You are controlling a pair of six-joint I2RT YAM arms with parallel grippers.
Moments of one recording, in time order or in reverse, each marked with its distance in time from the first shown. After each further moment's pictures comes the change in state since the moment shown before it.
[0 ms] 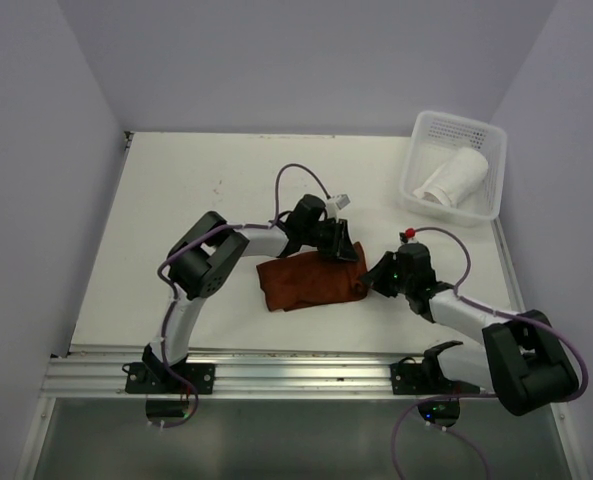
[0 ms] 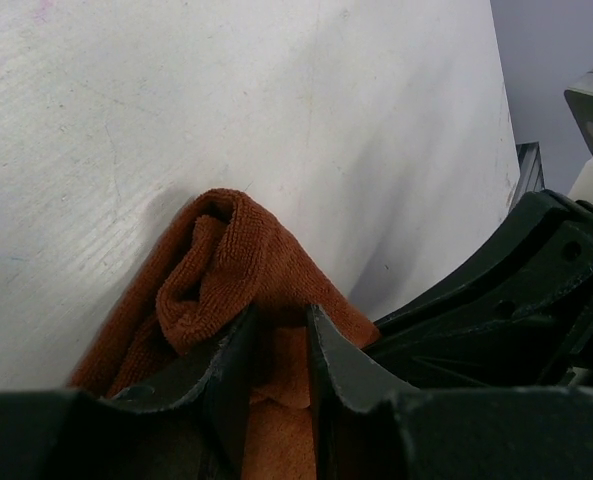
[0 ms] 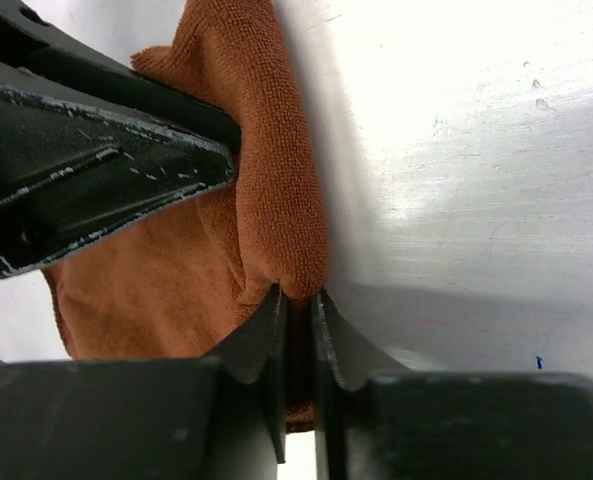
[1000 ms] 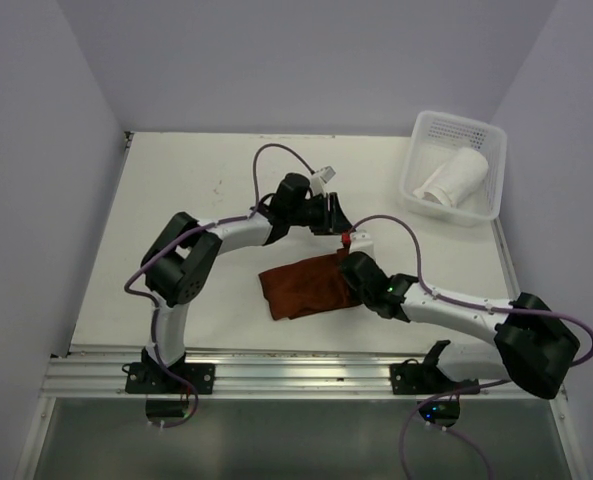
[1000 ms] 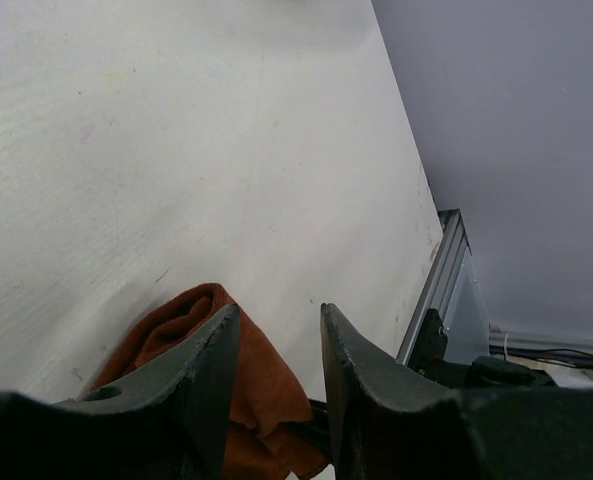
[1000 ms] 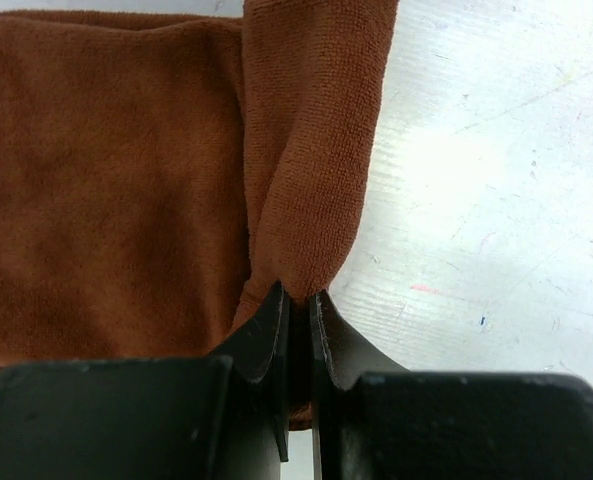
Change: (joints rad) left arm 0.072 -0.166 -0.002 -0.034 -0.008 -0.086; right arm 0.511 0.031 0.262 -0.407 0.626 -0.373
